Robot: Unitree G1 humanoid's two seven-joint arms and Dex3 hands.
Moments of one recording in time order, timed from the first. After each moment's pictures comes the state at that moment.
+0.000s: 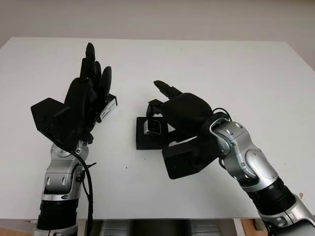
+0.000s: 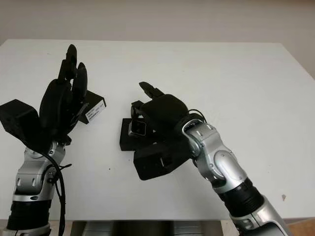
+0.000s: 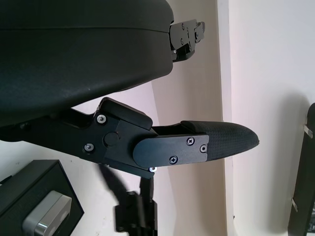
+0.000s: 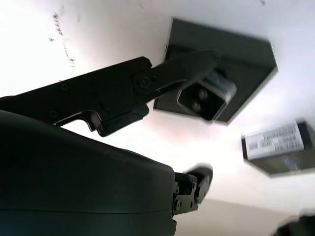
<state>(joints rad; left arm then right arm) -0.33 0.17 0.14 -0.11 -0.14 0.16 -0.09 -0.53 -0.39 0.33 -0.16 -0.80 0.11 0.57</state>
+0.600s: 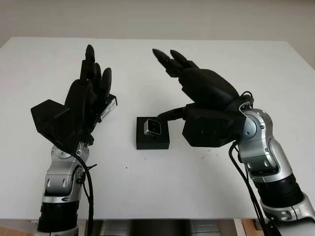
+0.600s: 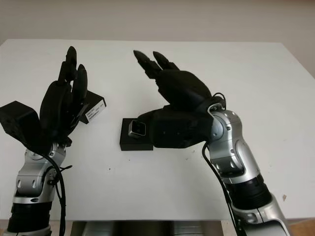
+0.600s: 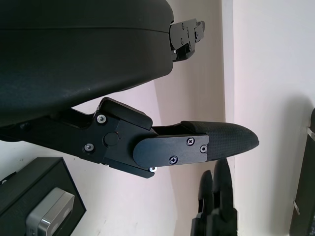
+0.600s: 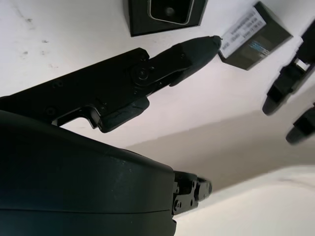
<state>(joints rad) -0.31 0.17 0.14 -0.14 -0.13 0.19 -0.09 -0.49 -0.36 0.16 -0.15 -0.52 0.06 0.31</state>
